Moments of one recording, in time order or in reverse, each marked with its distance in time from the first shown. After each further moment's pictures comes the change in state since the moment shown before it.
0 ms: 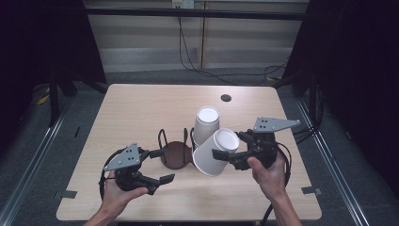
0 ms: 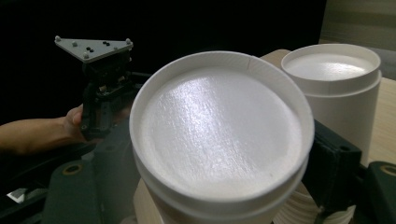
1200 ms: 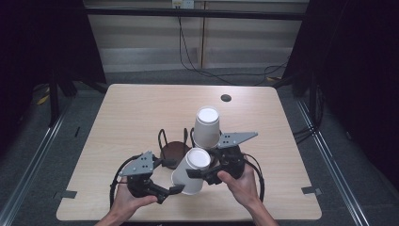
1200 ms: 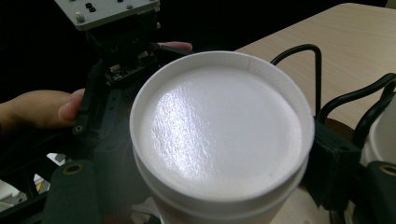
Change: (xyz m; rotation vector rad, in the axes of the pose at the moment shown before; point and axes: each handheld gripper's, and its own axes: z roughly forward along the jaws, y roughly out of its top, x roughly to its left) left arm -0.011 -0.019 0.027 0.058 -0.113 0.021; right arm 0.009 -0.038 0.069 0.116 0.143 0.014
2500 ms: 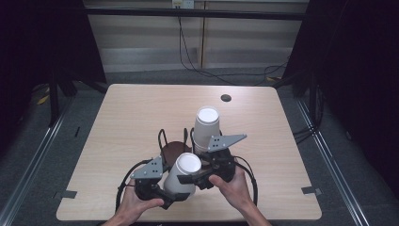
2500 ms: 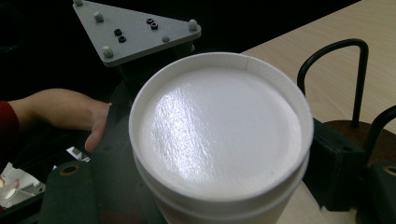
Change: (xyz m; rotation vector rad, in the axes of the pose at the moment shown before) left arm -0.004 -0.009 0.017 0.074 -0.060 -0.009; right arm 0.008 0.000 0.020 0.020 0.064 0.002
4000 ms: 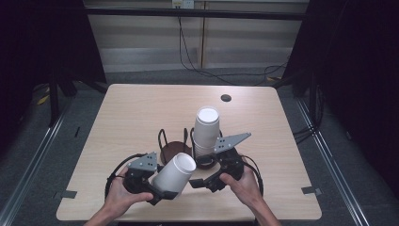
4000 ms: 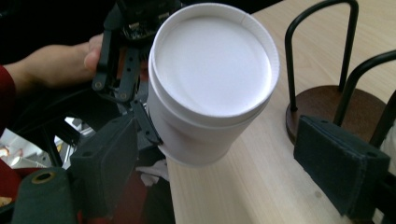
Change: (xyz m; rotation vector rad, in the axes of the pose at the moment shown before) left arm 0.015 0.009 -0.023 0.230 -0.021 -0.051; right arm -0.013 -0.009 -0.017 0.126 0.001 -0.018
